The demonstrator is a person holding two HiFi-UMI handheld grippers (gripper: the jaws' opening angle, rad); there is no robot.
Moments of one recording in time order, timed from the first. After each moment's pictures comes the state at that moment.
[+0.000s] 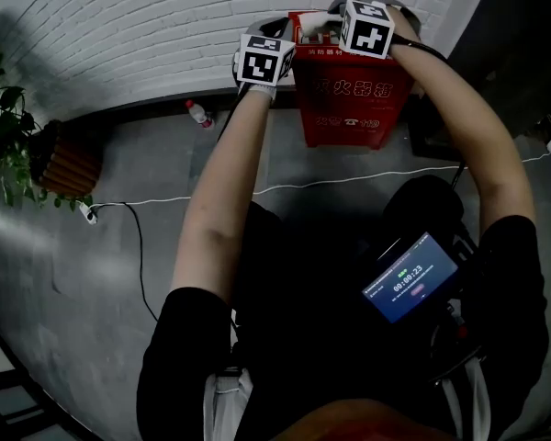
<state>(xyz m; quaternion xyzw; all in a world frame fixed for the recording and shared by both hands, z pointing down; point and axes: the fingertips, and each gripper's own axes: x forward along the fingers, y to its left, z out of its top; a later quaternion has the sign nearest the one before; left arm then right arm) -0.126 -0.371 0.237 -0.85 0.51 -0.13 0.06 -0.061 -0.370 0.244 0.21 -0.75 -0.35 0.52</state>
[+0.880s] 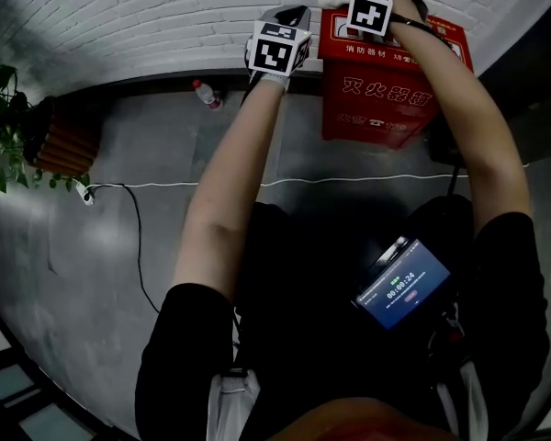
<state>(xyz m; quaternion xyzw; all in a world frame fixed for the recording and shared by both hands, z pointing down) -0.178 -0.445 0.300 -0.84 0.52 -0.13 0.02 -0.112 -0.499 0.324 0.20 -0.73 -0.31 0.57</state>
